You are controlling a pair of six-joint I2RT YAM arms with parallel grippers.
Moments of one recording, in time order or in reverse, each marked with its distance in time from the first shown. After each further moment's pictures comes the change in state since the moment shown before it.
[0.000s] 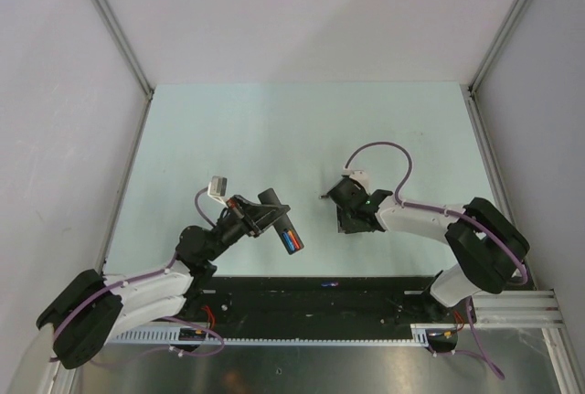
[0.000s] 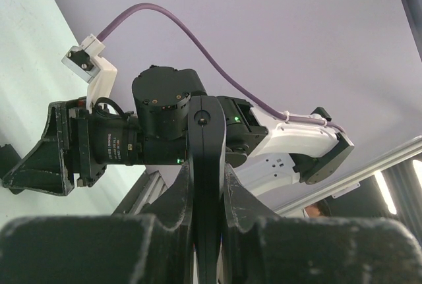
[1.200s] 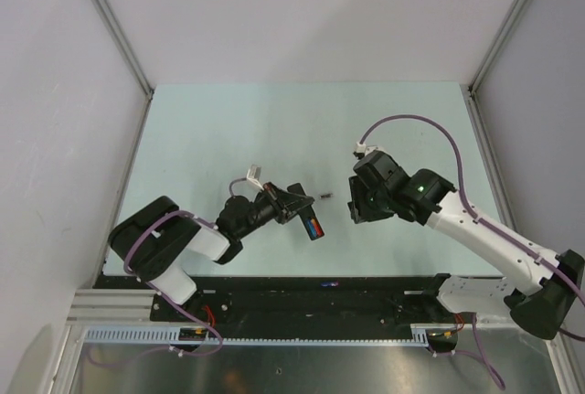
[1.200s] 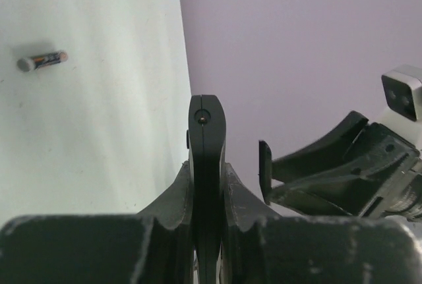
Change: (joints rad) left arm 0.025 0.662 0.224 0.063 0.019 -0.100; right arm 0.003 -0.361 0.317 -0.526 -0.130 -0.141
